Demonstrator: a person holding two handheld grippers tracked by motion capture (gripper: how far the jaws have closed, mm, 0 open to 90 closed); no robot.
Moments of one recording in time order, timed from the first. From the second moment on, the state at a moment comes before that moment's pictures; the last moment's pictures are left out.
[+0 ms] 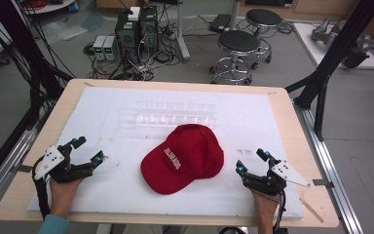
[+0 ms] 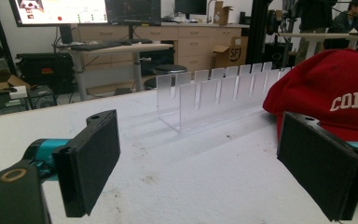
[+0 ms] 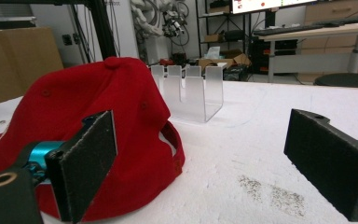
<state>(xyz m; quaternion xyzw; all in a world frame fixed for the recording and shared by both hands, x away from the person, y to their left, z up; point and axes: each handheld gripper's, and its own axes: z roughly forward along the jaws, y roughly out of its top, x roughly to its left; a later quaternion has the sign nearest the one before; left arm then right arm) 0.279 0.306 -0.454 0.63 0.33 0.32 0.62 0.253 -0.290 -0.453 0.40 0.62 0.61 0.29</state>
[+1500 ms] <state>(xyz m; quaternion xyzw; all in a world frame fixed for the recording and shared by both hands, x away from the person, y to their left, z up) 0.309 0.267 -0.377 0.70 0.24 0.22 0.63 0.253 -0.288 -0.452 0.40 0.62 0.60 0.30</state>
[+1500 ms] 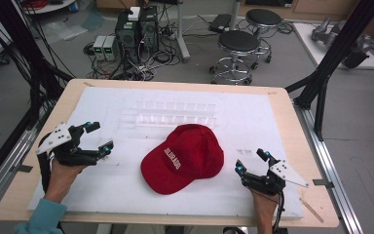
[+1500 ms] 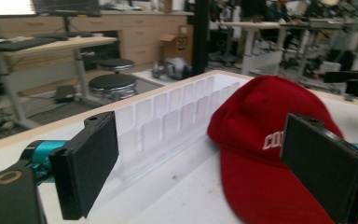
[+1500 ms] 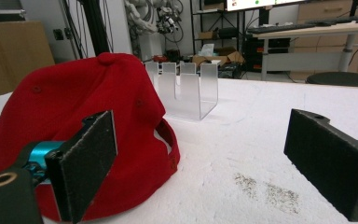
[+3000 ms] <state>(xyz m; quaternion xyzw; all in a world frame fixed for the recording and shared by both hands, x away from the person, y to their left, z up) 0.343 0.090 -0.363 0.83 0.24 0.09 0.50 0.253 -0.288 -0.452 0.41 0.62 0.60 0.30</state>
